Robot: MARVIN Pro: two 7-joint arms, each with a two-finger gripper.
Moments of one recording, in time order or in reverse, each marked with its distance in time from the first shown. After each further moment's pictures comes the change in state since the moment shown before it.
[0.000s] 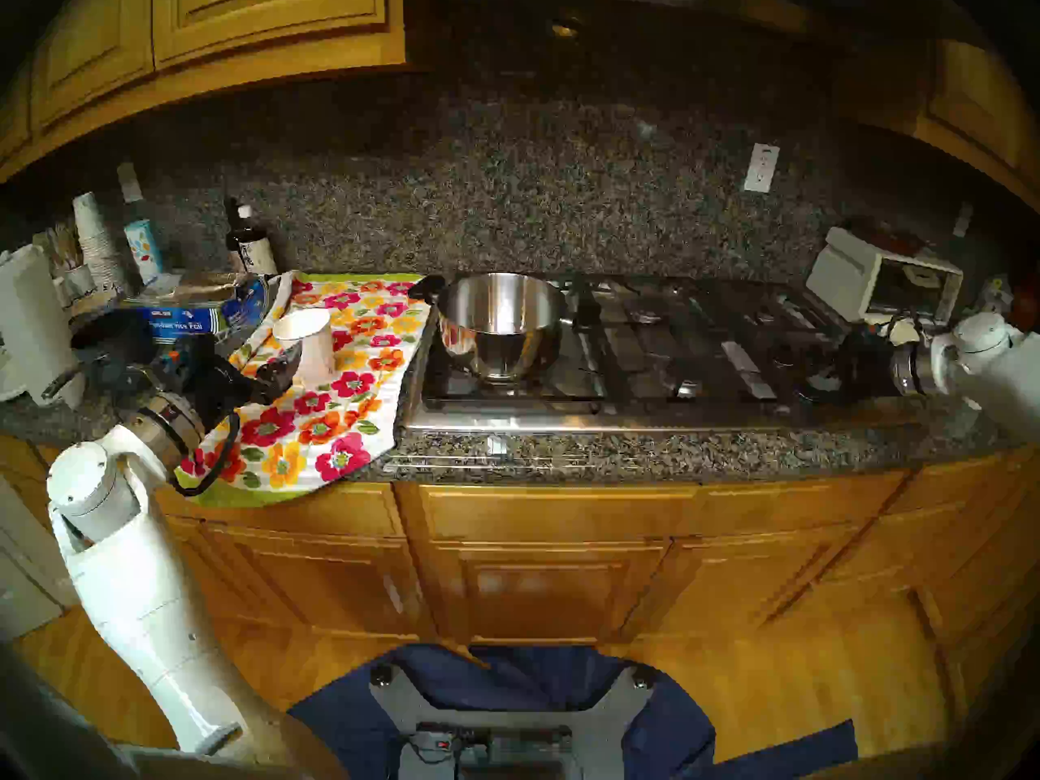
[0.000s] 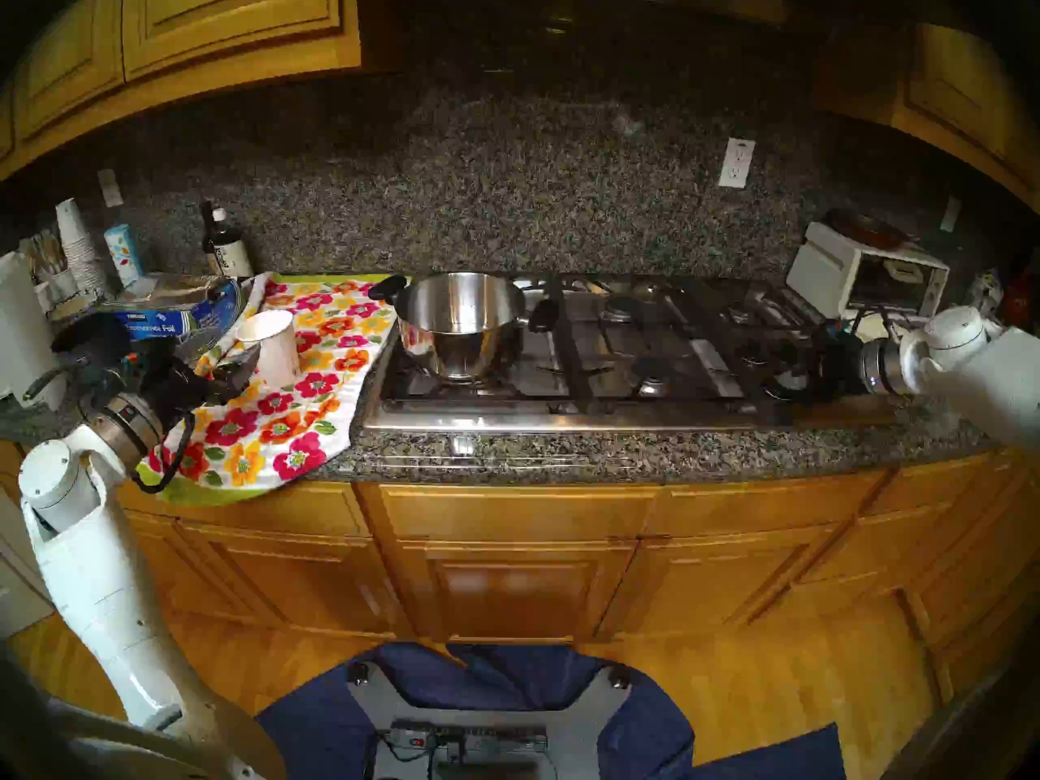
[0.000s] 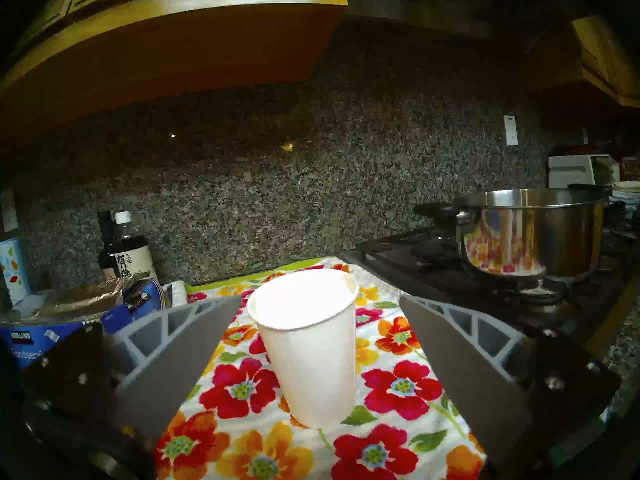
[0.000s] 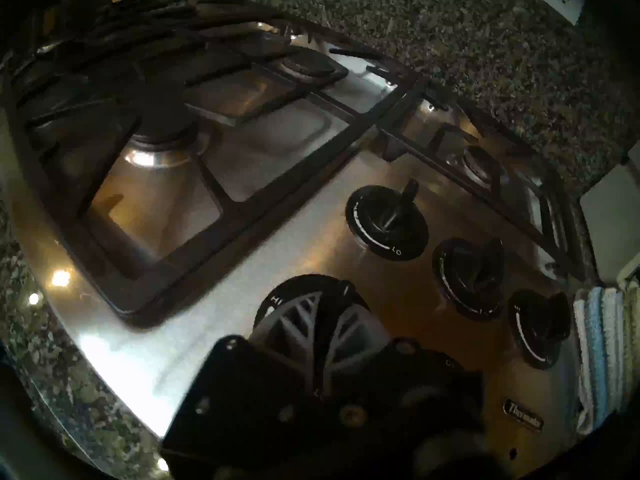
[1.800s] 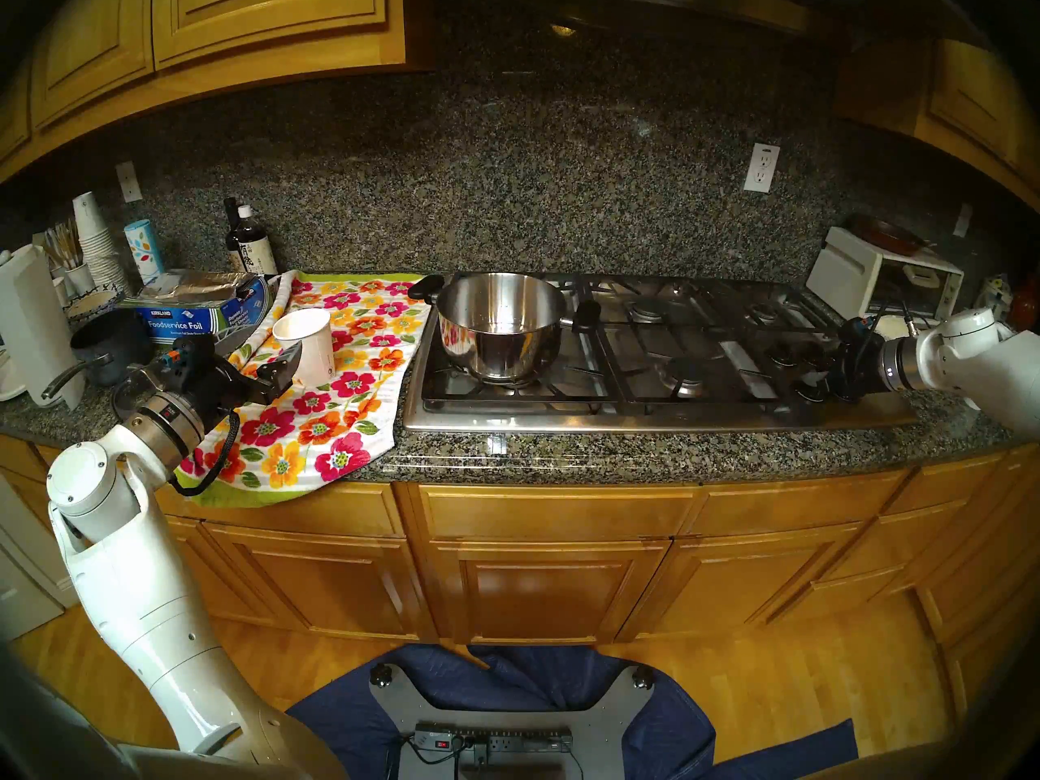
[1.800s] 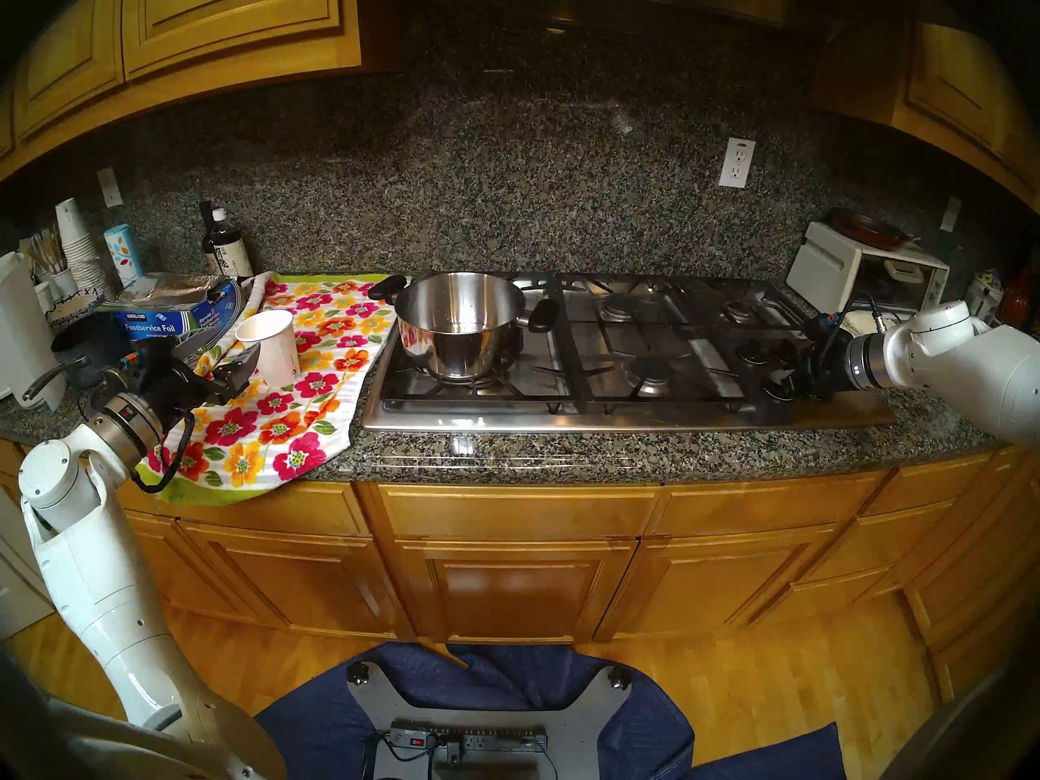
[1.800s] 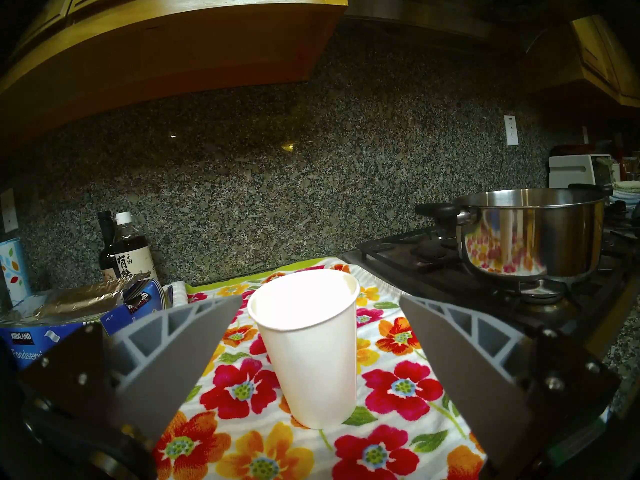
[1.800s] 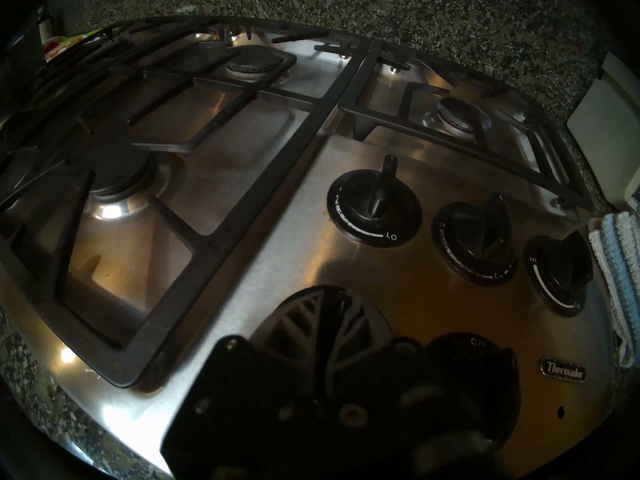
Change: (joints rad) left arm 0.000 0.000 0.000 0.000 -0.001 -0.001 0.001; right arm -0.032 -0.006 0.051 -0.052 0.169 0.192 -0.143
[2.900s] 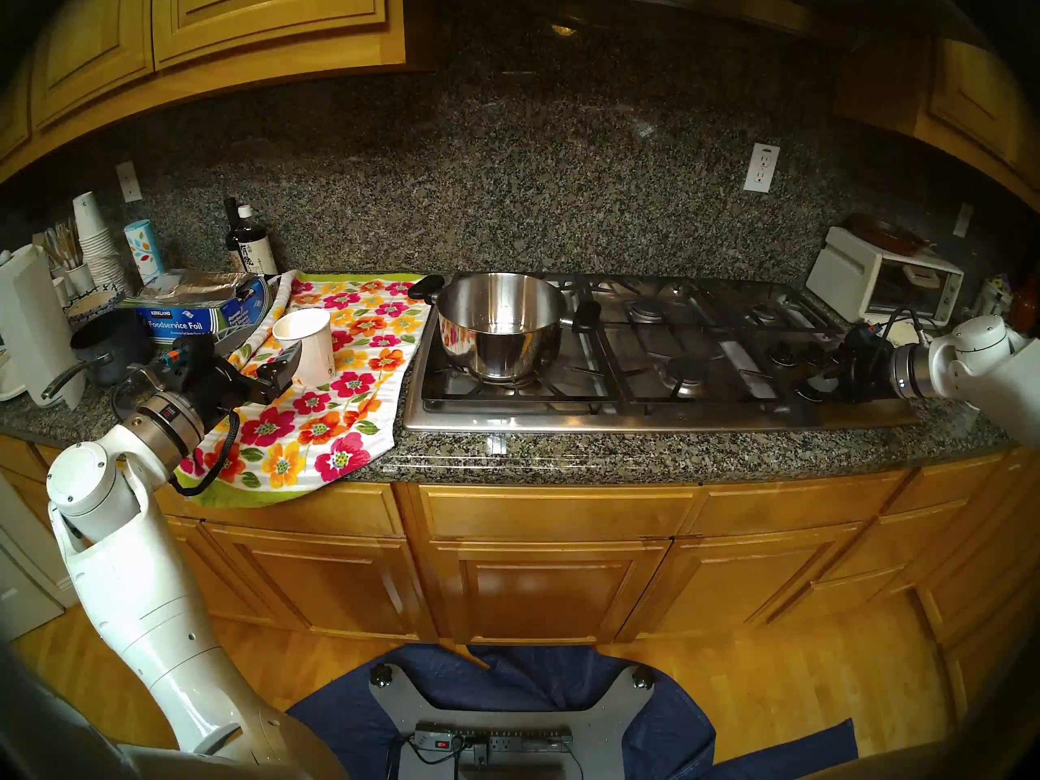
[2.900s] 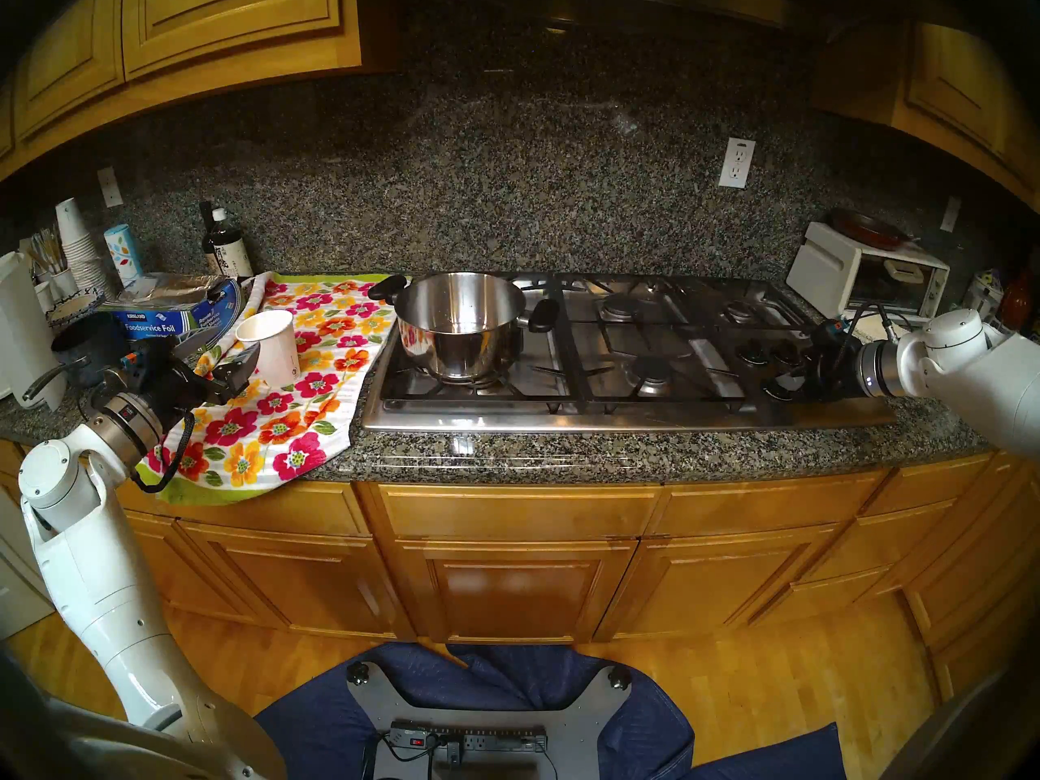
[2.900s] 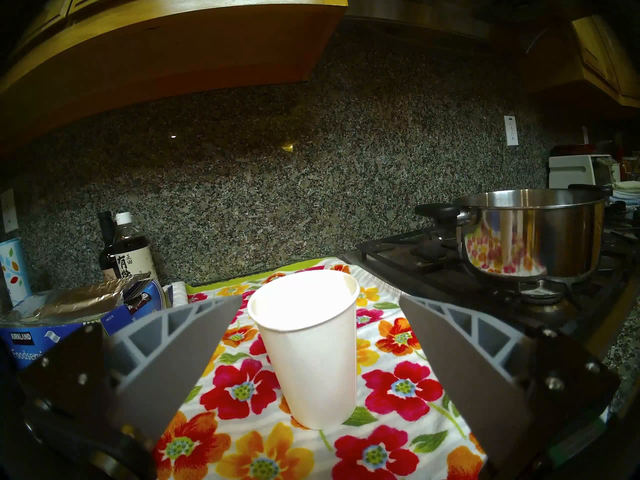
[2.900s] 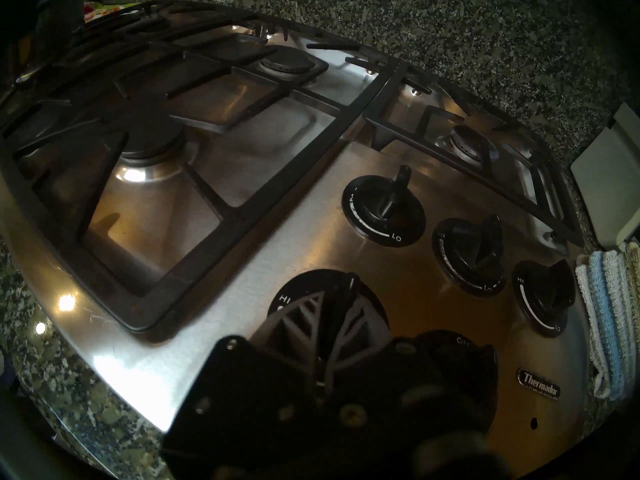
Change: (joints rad) left arm 0.000 0.000 0.000 0.000 0.000 0.000 0.000; right arm 0.019 0.067 -0.007 -0.048 -0.118 -0.101 0.042
